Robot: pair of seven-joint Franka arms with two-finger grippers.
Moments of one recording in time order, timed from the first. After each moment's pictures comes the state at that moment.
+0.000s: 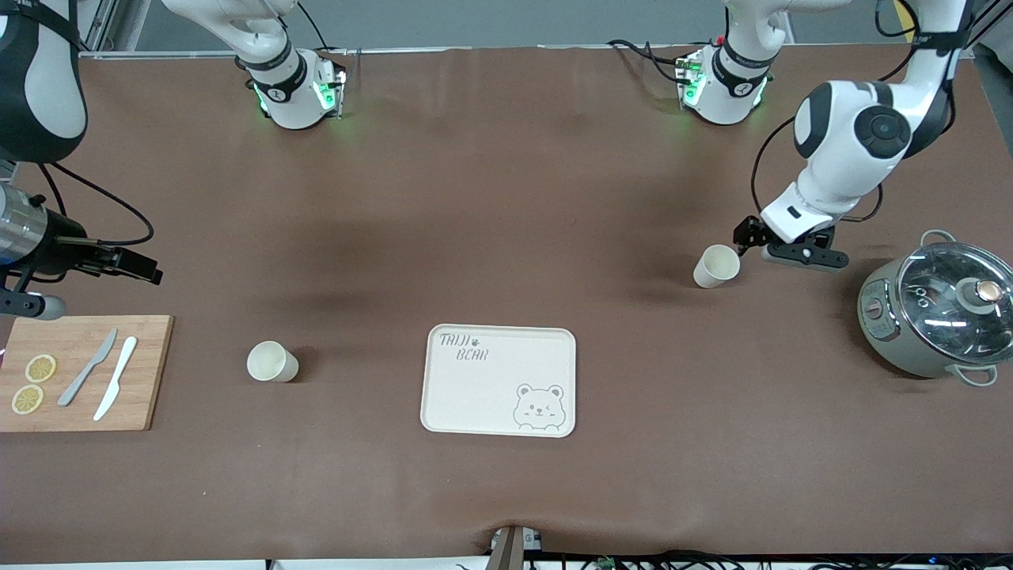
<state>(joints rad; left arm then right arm) -0.08 -0.03 -0.04 -2.49 0.03 2.56 0.09 -0.02 0.17 -0.03 -1.59 0.02 1.69 0.10</state>
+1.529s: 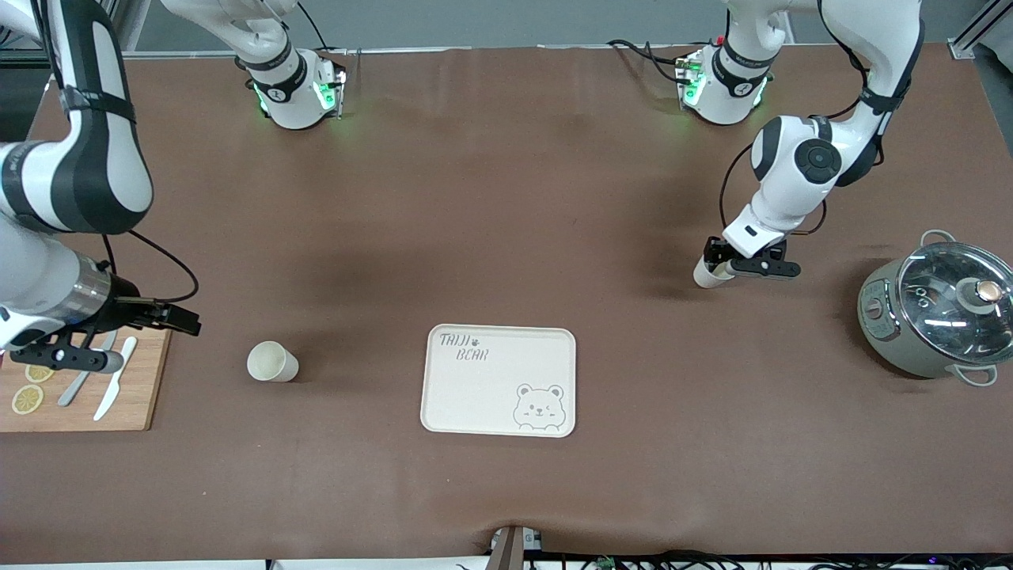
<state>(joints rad) -0.08 0.16 -0.09 -2.58 0.03 2.85 -0.06 0.02 0.33 -0.03 -1.60 0.02 1.93 0.11</state>
